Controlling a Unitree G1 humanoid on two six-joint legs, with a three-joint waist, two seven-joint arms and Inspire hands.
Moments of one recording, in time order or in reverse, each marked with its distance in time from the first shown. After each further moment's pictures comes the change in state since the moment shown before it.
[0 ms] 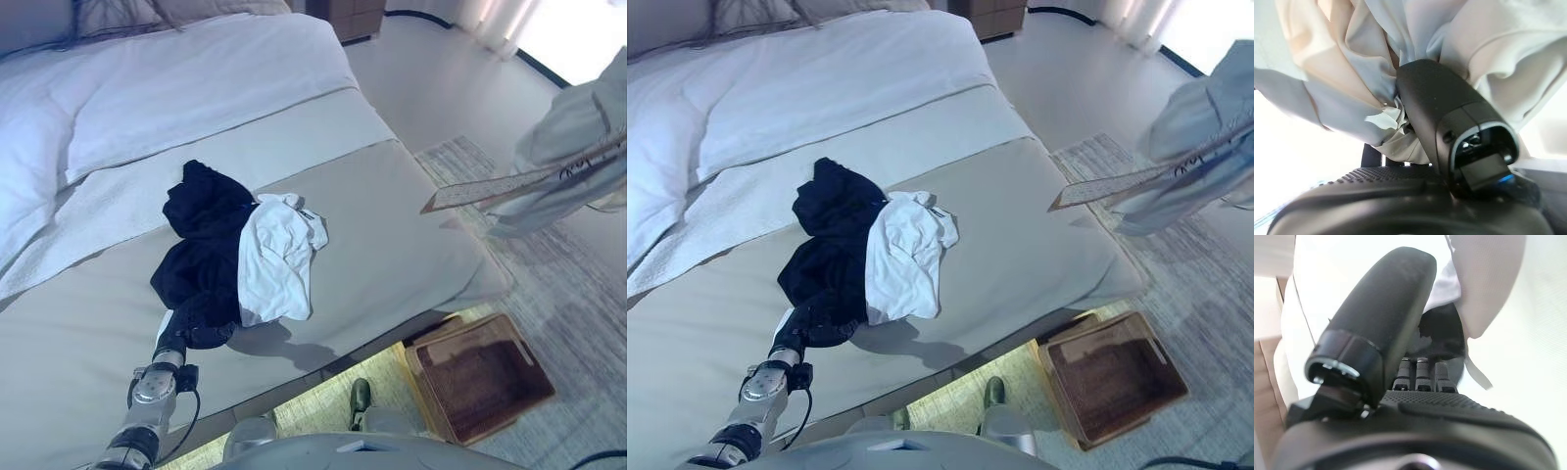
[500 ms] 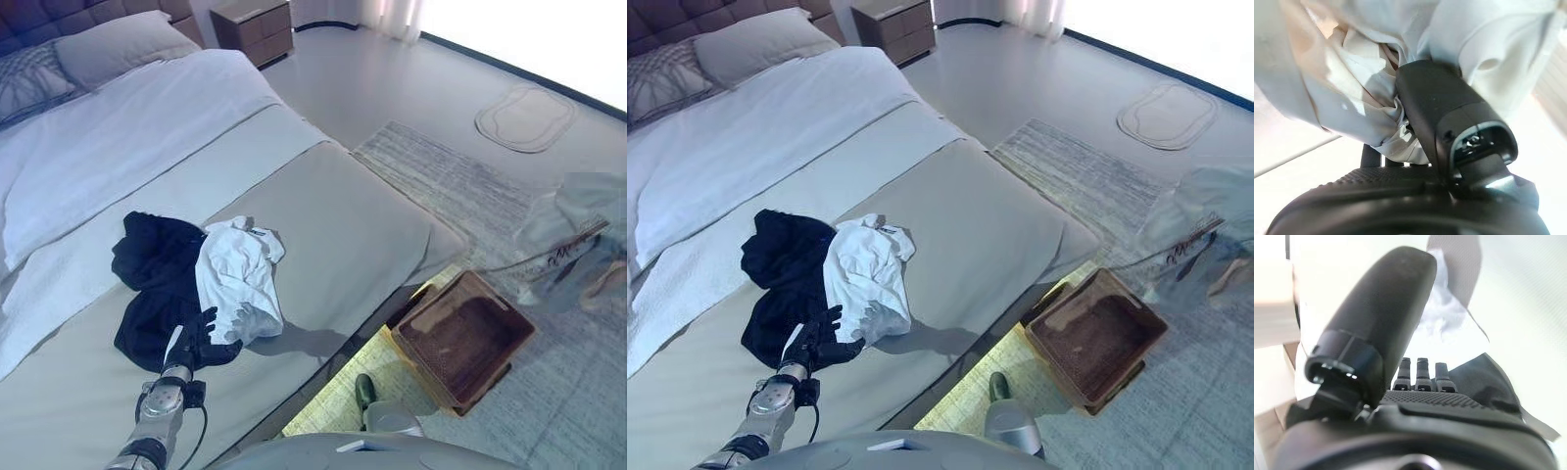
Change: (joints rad) left arm 0.009 -0.048 0.000 0.095 0.040 -0.027 -0.019; right arm 0.289 0.097 -0.080 -0.029 -0.012 -0.017 0.172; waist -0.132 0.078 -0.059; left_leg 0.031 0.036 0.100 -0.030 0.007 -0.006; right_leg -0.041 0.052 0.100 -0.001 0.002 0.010
